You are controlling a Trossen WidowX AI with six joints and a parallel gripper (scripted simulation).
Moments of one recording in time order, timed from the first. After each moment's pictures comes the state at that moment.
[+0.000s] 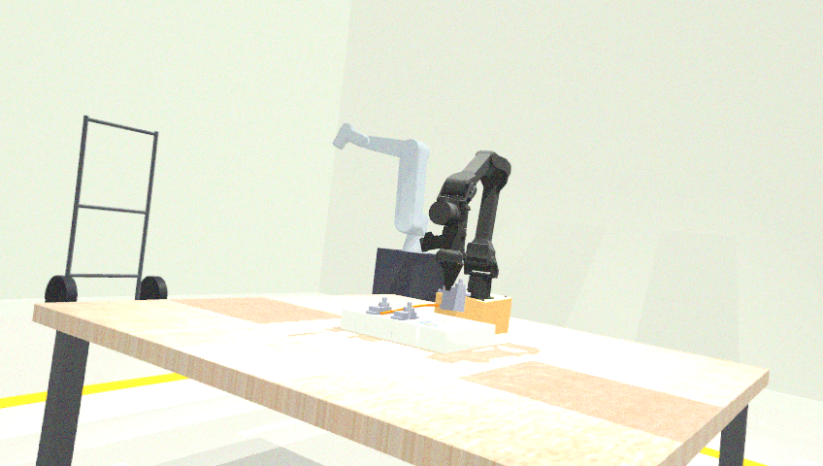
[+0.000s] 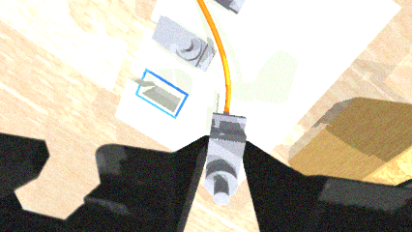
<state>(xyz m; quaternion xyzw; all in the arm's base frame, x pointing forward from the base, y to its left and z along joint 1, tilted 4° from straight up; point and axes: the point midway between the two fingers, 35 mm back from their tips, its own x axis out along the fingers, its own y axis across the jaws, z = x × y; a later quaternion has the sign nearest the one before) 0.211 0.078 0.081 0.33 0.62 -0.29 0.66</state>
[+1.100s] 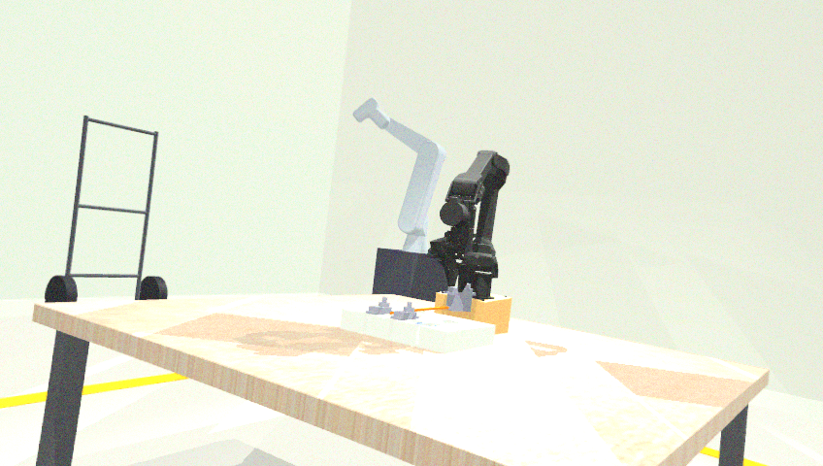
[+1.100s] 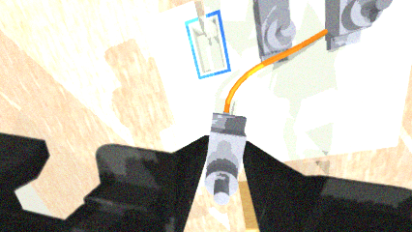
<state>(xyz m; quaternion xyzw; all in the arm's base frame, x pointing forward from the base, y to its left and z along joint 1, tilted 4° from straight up) 0.206 0.098 0.081 0.05 0.68 -0.03 0.73</state>
